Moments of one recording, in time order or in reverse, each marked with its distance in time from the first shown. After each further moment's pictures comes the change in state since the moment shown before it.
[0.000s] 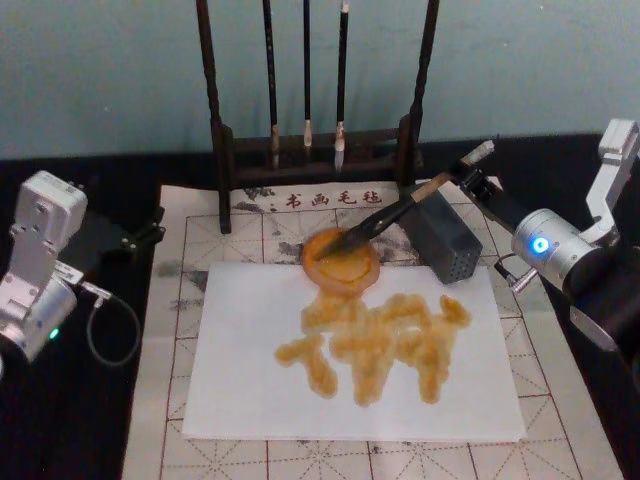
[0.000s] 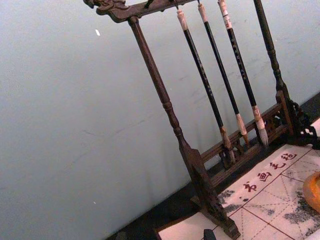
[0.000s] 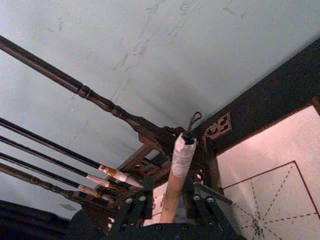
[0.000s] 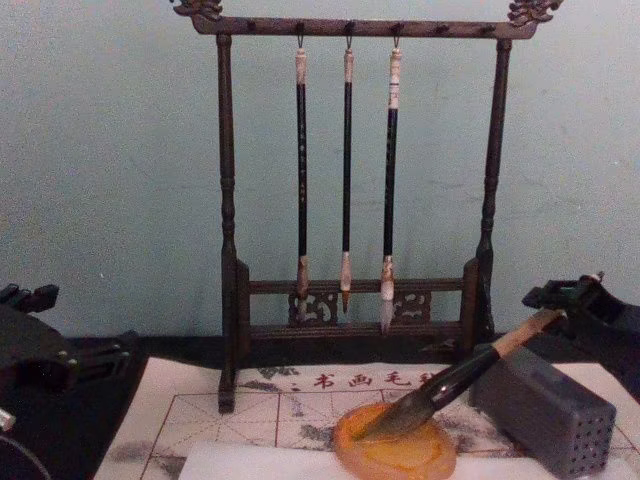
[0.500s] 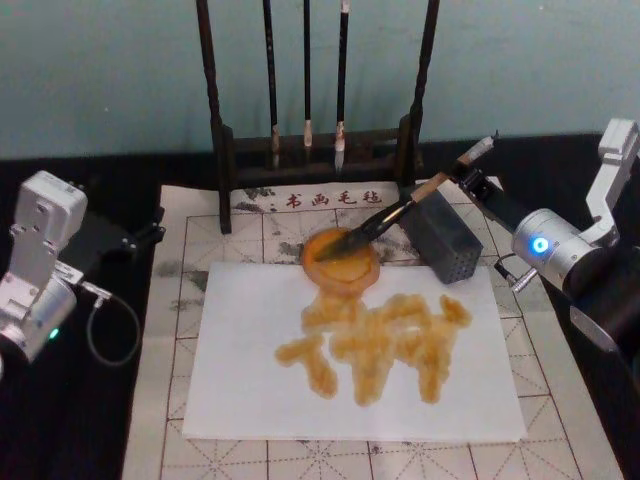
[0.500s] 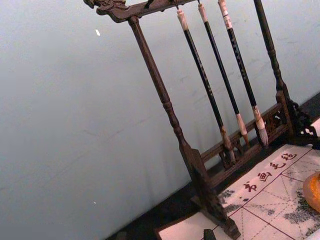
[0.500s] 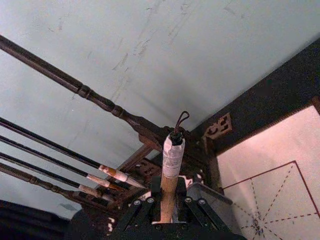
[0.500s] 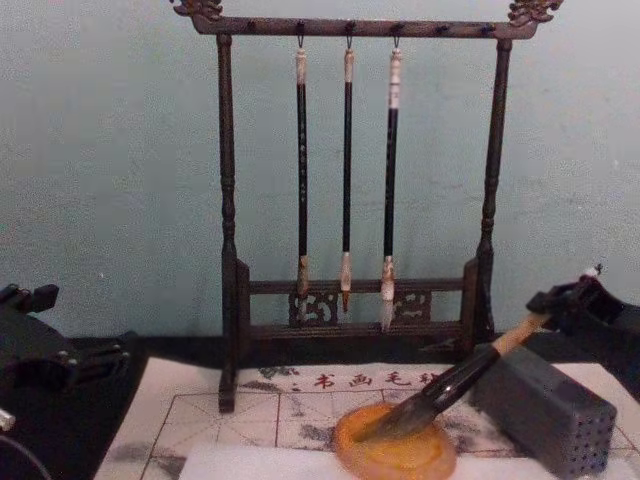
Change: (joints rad) left arm 0.000 0.000 0.000 0.000 0.000 0.000 0.000; right arm 0.000 0.000 0.000 0.000 -0.001 0.000 0.000
